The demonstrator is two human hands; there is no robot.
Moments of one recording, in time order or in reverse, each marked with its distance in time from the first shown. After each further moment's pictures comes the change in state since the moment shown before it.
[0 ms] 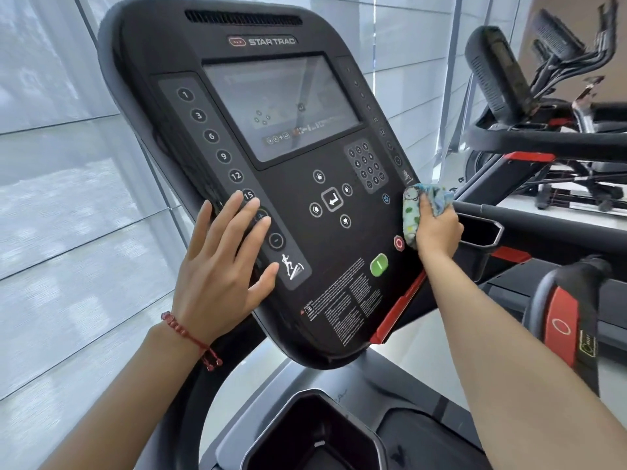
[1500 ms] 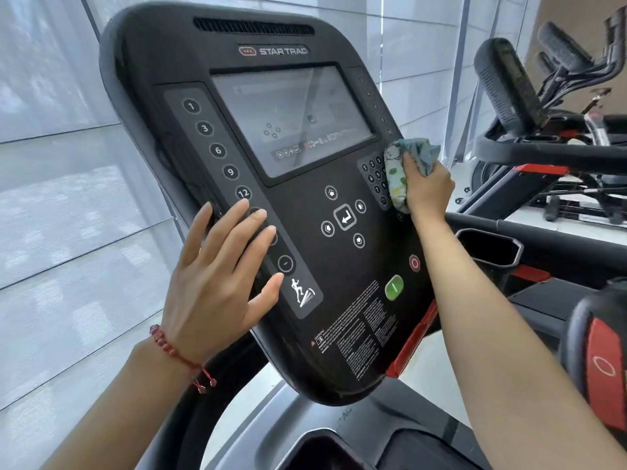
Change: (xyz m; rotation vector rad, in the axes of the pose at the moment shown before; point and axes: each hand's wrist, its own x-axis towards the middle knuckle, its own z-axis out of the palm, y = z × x) left_hand 0.012 -0.013 -0.001 0.026 0.016 0.028; right_hand 0.029 -0.069 0.043 0.137 -0.105 -0.264
